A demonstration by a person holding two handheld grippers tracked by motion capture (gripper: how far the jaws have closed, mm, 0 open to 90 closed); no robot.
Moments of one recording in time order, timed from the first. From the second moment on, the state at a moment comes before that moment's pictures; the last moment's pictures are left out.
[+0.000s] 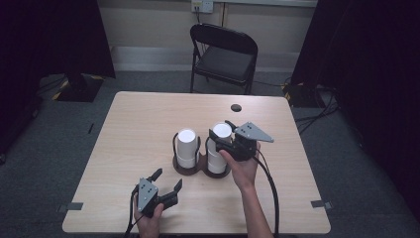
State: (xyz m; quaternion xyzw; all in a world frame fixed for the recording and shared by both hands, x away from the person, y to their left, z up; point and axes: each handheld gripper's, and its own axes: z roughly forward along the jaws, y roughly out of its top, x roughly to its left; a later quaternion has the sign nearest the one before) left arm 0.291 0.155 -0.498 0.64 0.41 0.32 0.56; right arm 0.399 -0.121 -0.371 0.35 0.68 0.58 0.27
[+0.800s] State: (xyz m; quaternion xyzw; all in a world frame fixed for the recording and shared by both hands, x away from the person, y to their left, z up) left arm 0.294 0.158 -0.497 0.65 0.41 0.28 0.57; right arm 0.398 -0.123 -0.357 0.35 0.67 0.60 0.27
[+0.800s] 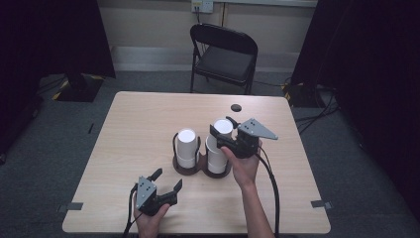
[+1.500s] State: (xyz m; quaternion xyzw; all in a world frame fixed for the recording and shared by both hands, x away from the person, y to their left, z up) left arm 0.294 0.161 -0.495 0.64 0.41 0.25 0.60; right arm 0.368 -0.145 -0.339 0.35 0.64 0.64 0.25
